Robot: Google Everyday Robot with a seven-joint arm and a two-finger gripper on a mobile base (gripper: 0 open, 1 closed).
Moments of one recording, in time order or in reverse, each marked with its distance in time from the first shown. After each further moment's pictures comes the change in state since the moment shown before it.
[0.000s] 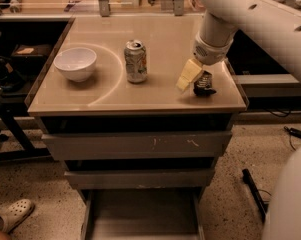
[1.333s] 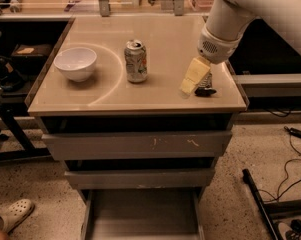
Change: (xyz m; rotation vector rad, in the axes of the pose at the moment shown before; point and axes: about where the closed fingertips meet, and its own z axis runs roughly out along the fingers) arm 0.029 0.041 -0.048 -0.094 0.012 -0.111
